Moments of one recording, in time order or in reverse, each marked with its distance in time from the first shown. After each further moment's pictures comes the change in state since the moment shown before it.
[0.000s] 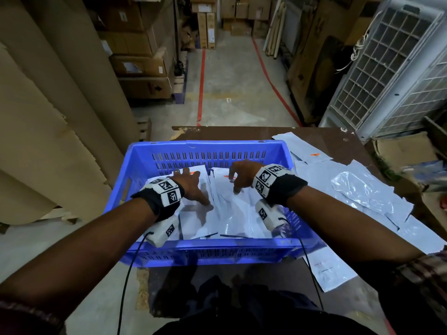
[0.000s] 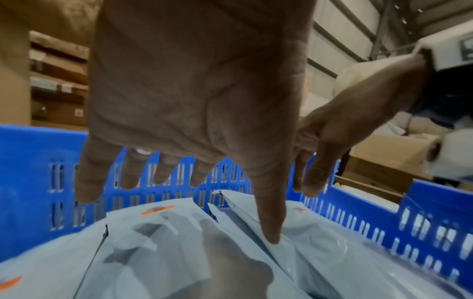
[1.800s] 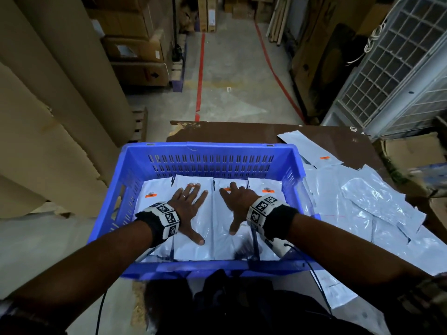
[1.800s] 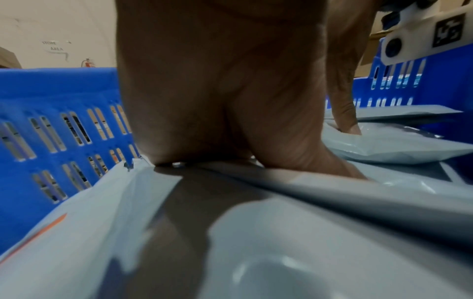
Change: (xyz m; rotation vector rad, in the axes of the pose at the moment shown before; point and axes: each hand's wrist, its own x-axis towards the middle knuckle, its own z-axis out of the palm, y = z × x) left_hand 0.051 -0.032 0.066 0.288 -0.042 0.356; right_hand 0.035 -0.019 0.057 -0.152 -0.116 -0.135
